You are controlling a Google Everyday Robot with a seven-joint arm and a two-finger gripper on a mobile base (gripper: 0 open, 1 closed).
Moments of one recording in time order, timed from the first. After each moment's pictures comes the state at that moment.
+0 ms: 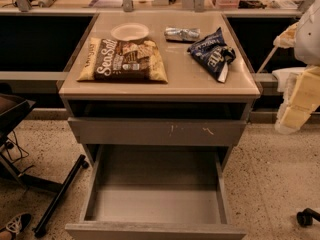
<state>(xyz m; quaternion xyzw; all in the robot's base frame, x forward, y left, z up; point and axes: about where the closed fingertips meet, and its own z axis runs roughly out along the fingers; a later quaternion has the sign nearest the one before) 0.438 -0.217 0.976 -0.60 0.78 -0.03 0.16</state>
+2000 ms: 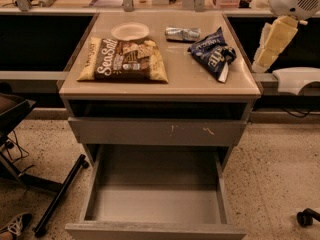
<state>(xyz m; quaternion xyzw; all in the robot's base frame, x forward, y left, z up) 0.579 -0.218 0.992 -0.63 0.74 0.00 0.24</state>
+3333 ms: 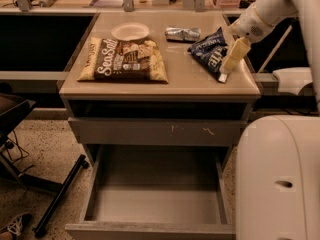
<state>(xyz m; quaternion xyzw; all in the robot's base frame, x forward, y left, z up) 0.726 -0.219 0.872 -0.59 0.76 0.09 0.26</state>
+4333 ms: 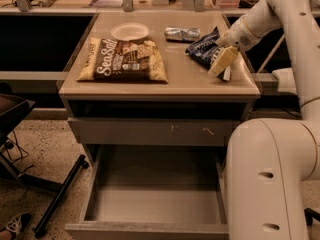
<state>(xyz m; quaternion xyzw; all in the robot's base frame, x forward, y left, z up) 0.750 -0.203 0.834 -0.57 0.76 0.13 0.27</state>
